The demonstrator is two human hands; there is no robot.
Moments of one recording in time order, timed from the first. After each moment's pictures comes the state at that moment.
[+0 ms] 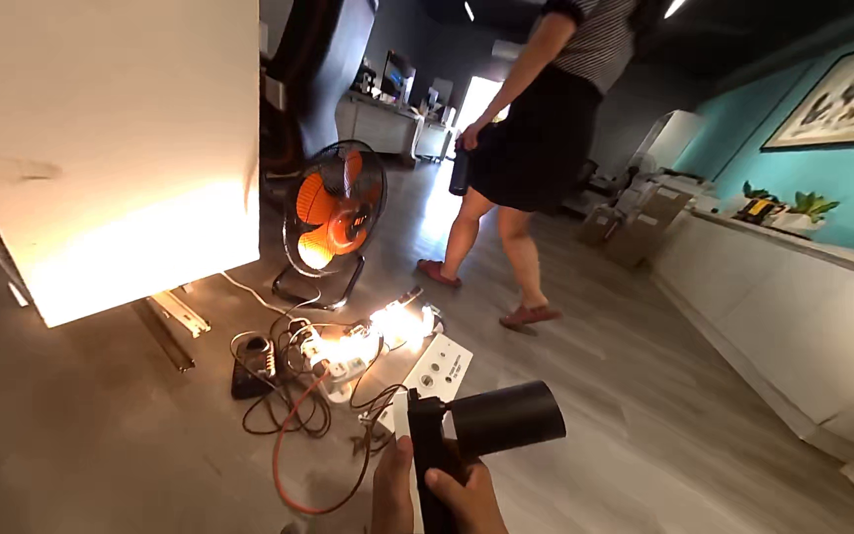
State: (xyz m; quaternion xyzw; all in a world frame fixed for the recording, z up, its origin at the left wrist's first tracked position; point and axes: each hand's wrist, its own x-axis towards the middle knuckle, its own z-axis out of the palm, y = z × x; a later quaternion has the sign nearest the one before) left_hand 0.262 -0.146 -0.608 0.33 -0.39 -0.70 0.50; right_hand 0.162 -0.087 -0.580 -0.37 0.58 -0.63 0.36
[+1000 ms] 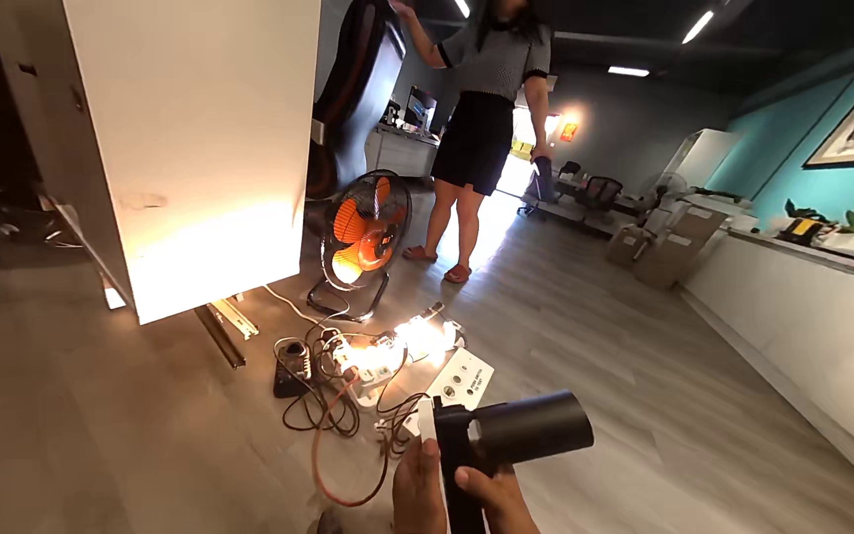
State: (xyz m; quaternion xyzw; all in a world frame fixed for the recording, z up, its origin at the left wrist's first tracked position) left_hand 0.285 -0.123 -0.581 0.35 -0.47 -0.58 0.57; right_hand 0.178 -0.074 -0.555 -0.38 0.53 -0.66 0.38
